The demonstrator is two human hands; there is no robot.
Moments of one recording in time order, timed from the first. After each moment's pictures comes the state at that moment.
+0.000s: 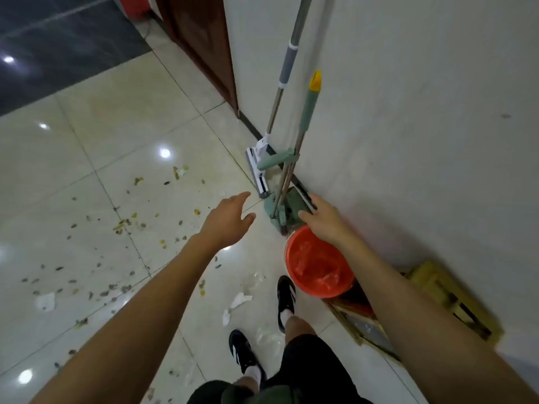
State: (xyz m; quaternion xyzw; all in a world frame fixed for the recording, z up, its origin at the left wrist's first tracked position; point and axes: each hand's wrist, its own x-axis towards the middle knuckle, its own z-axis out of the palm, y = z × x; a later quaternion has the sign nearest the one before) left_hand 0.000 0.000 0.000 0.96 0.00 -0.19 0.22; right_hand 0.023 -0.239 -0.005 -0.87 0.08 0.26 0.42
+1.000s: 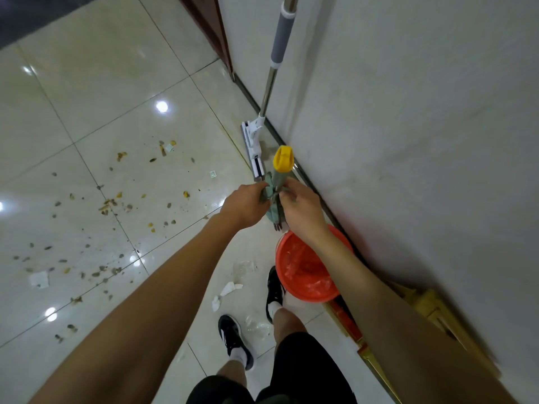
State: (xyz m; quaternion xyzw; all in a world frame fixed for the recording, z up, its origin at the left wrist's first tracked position) left_hand 0.163 -0.081 -0.070 0.92 0.04 -0.29 0.26; right_hand 0.154 -0.228 -0.033 -0.84 0.07 0.23 0.49
